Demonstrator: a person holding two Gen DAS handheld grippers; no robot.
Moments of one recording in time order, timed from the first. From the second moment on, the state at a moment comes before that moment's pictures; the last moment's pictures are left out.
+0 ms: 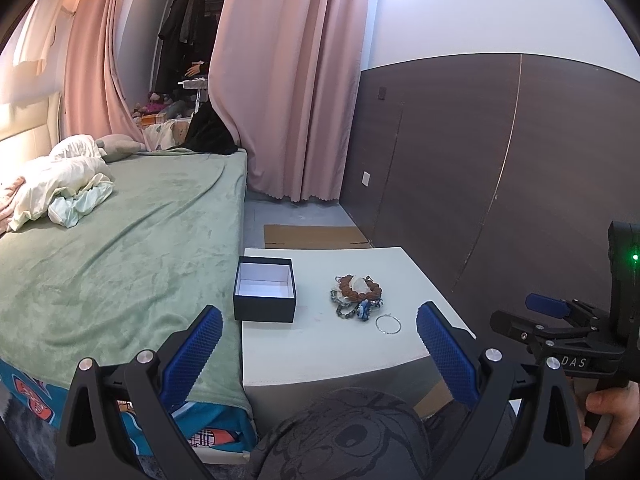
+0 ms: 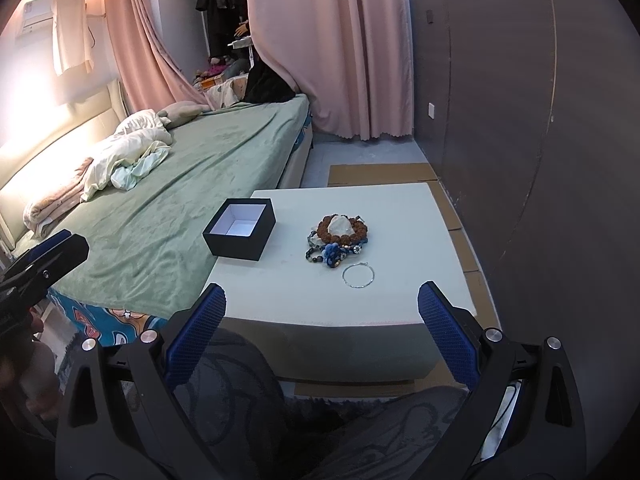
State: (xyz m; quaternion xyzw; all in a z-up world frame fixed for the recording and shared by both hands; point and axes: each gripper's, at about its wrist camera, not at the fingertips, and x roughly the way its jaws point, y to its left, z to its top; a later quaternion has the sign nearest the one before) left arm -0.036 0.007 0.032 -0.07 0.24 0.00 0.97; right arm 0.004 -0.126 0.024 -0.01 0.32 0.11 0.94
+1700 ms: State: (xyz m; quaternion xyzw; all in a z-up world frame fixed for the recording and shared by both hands) left arm 0.226 -0.047 -0.135 -0.08 0.42 -0.15 0.89; right arm 0.142 -0.229 -0.095 0.08 0.44 0.02 0.89
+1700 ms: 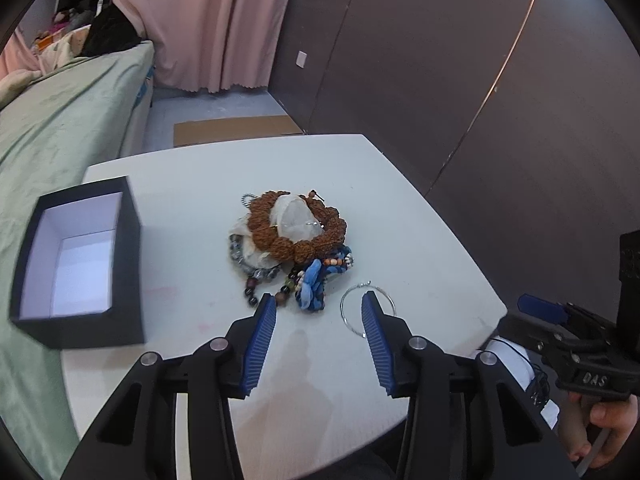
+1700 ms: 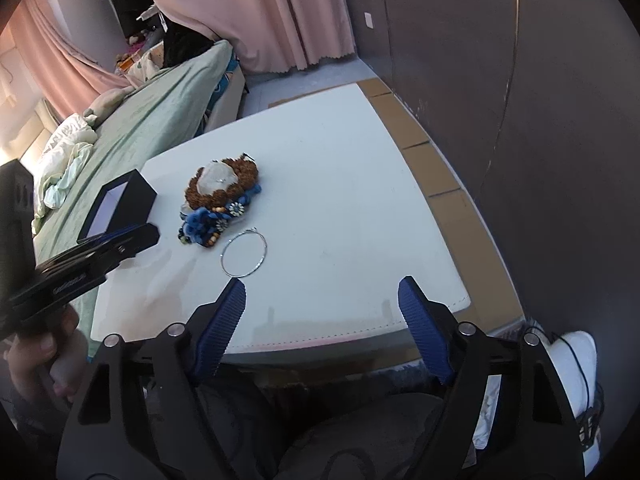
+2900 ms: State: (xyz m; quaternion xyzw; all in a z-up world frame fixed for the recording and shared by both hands) left arm 0.214 0.007 -0.102 -0.12 0.40 -0.11 0.90; right arm 0.219 -0.140 -0.153 -0.03 0.50 0.04 0.86
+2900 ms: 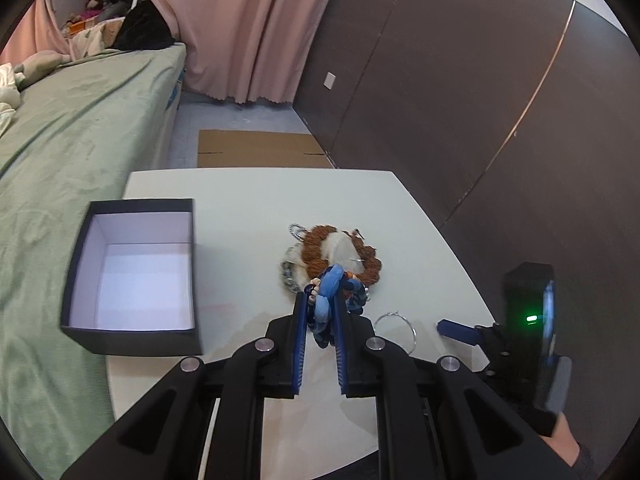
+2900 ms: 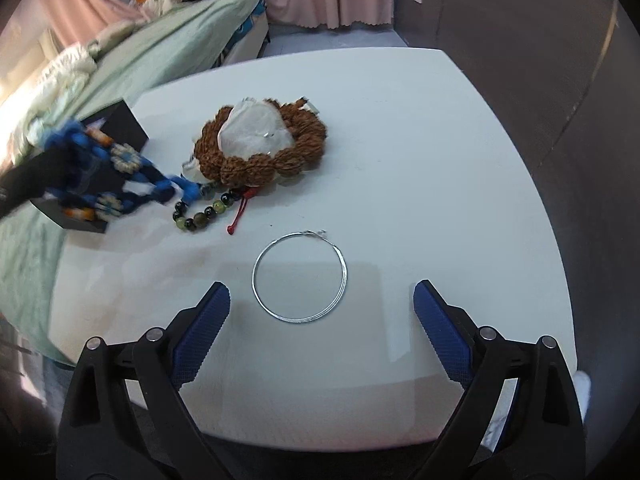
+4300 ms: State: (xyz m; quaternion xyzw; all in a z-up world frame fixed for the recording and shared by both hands) left arm 0.182 0.164 -0.054 -0.23 0.33 0.01 0.91; right arm 0.209 -0.085 -0.078 -0.01 0.44 0.15 0.88
